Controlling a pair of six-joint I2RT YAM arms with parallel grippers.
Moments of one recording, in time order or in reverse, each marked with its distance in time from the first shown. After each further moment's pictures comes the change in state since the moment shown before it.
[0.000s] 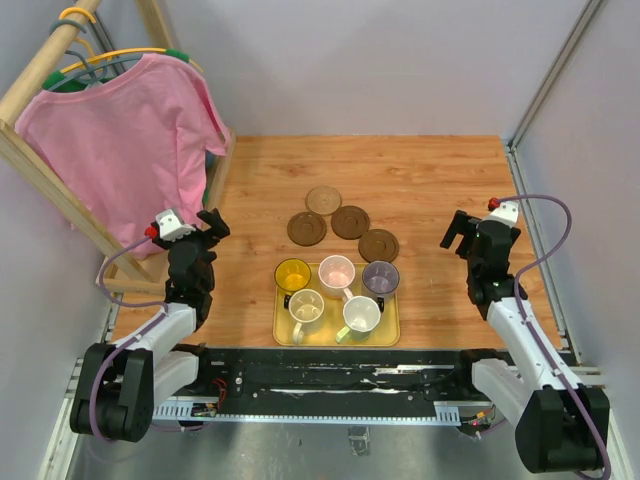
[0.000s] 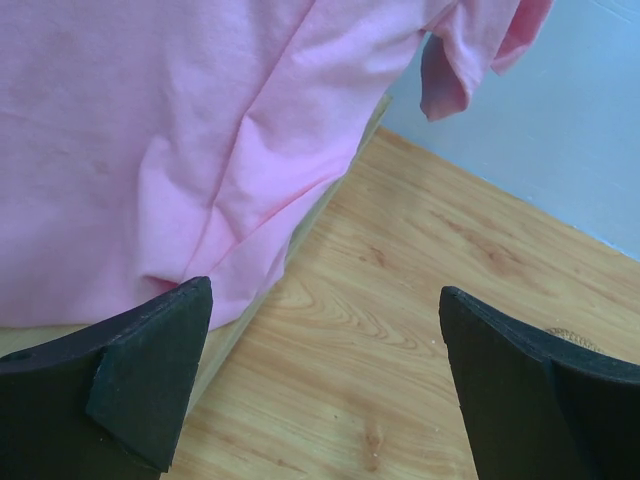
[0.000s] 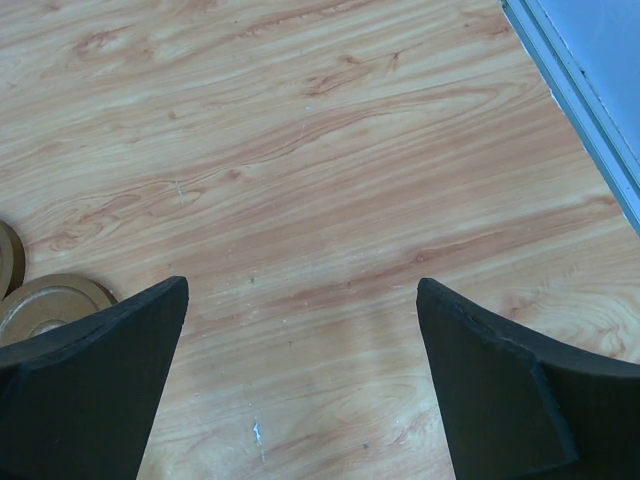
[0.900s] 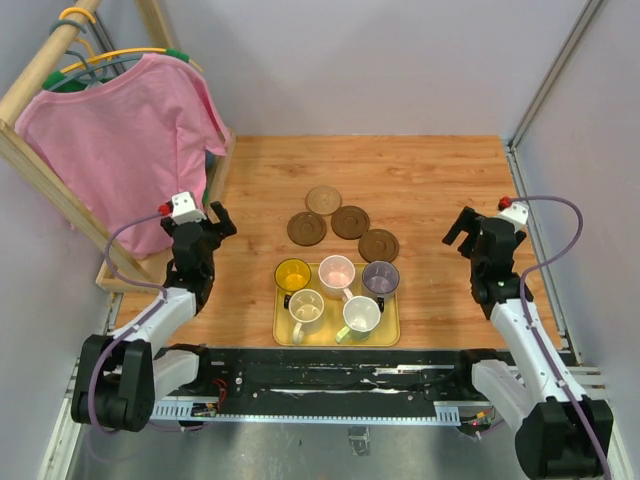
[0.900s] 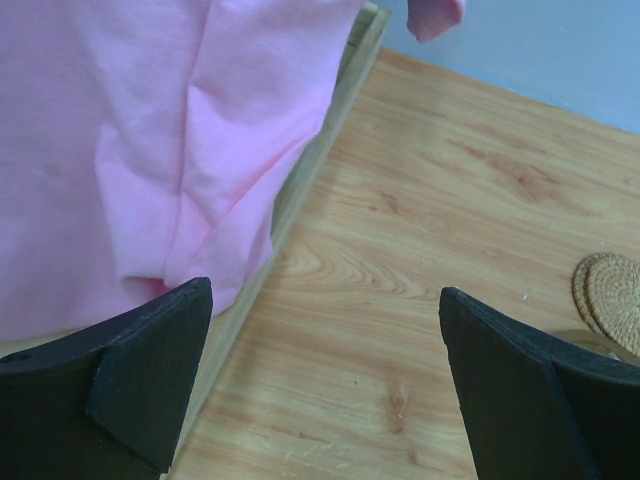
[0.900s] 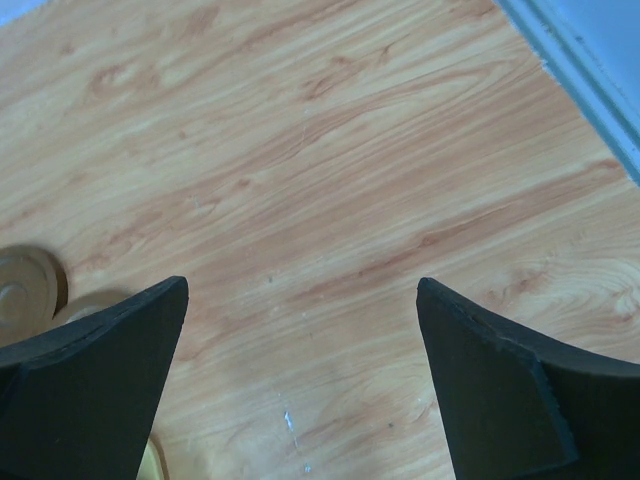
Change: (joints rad) left arm -0.003 0.033 0.144 -0.267 0.069 0.109; right arm 0.000 -0.067 0.021 -0.077 0.061 0.141
